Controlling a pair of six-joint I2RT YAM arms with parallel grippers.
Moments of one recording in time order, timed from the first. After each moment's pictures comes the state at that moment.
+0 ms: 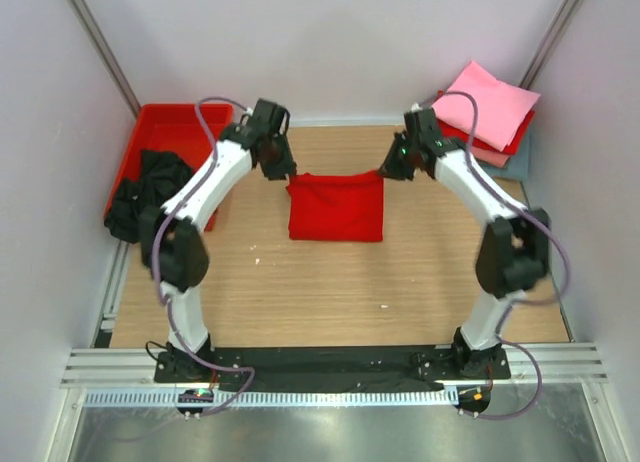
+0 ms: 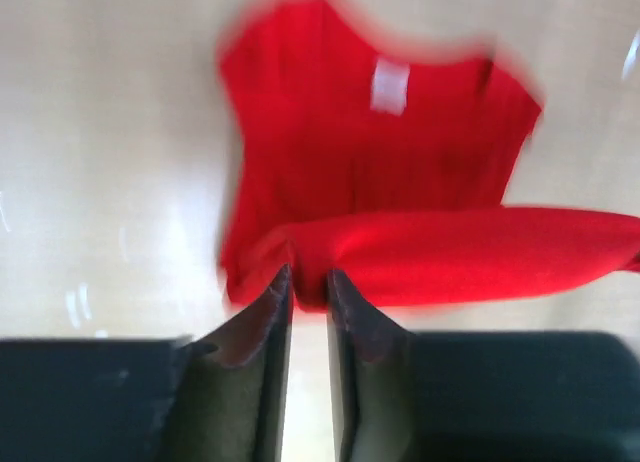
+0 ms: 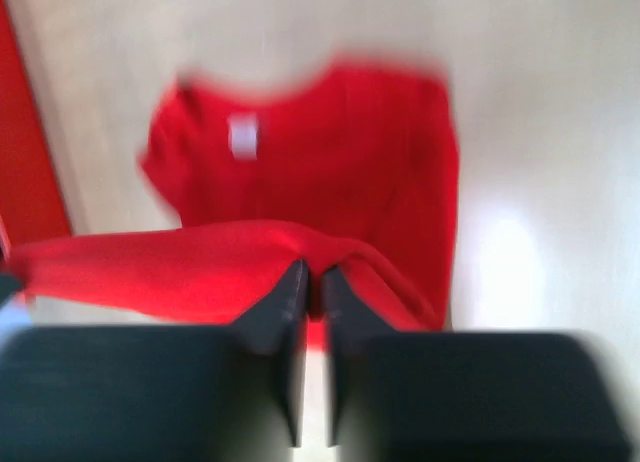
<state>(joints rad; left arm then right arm) -0.44 1.82 1.71 -0.85 -0.03 -0.67 0.28 1.67 1.39 -0.57 -0.14 0.62</state>
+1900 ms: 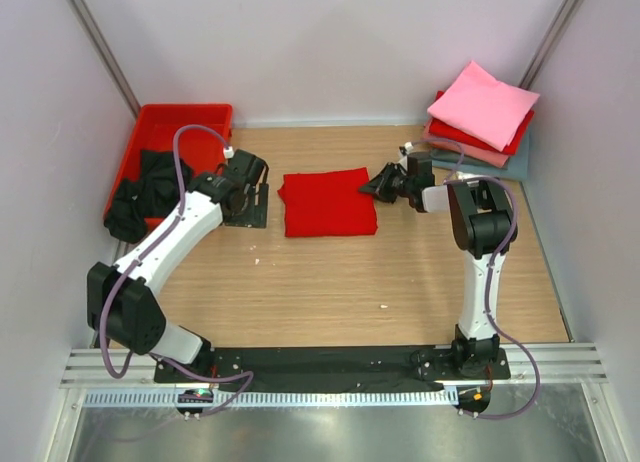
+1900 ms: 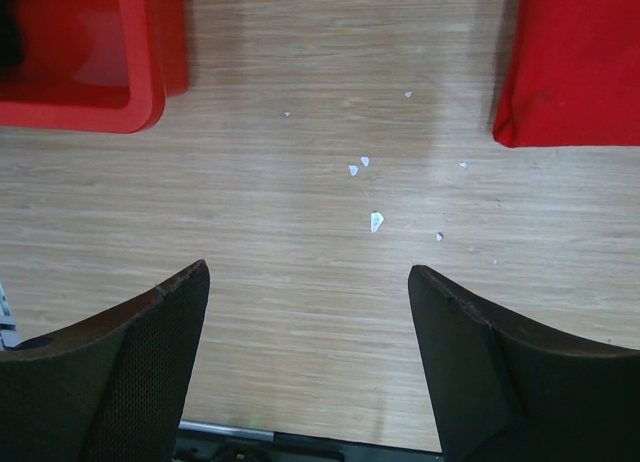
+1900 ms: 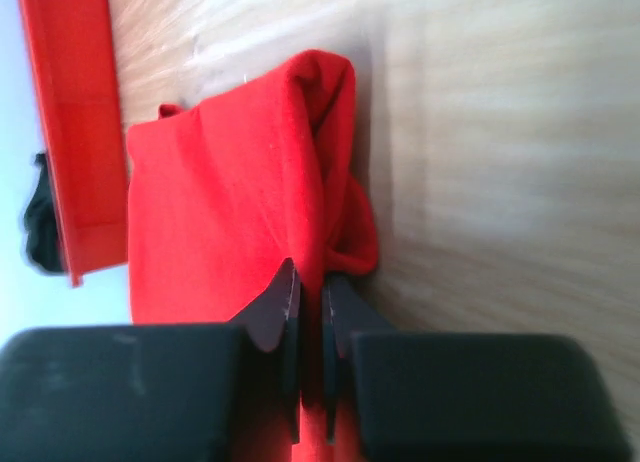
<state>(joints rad) -0.45 1.47 1.30 -0.95 -0.35 -0.34 0.17 2.17 1.22 0.37 -0.58 0.76</state>
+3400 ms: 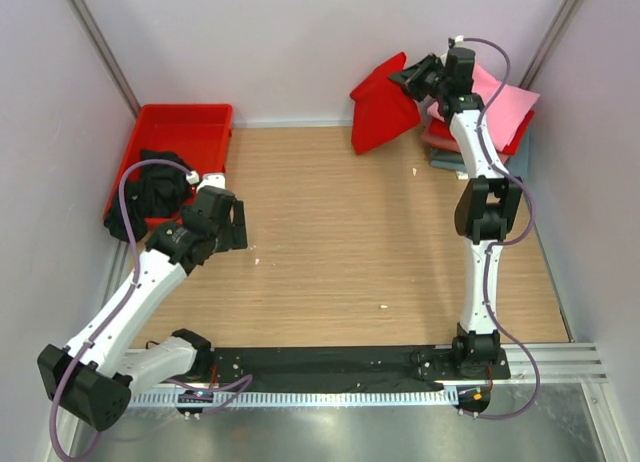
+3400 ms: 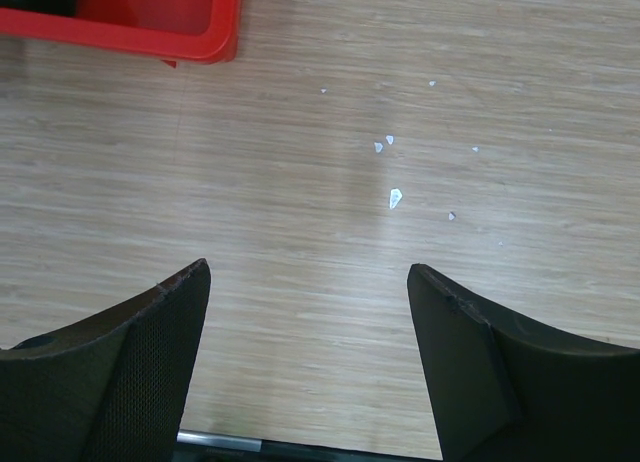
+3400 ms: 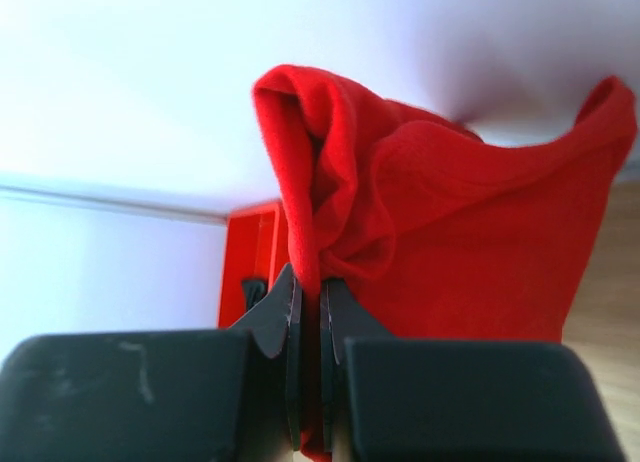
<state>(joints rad) -0.45 1.04 1.01 -0.86 -0.40 -0.42 0.04 2.37 2.34 -0.21 -0.50 0.94</state>
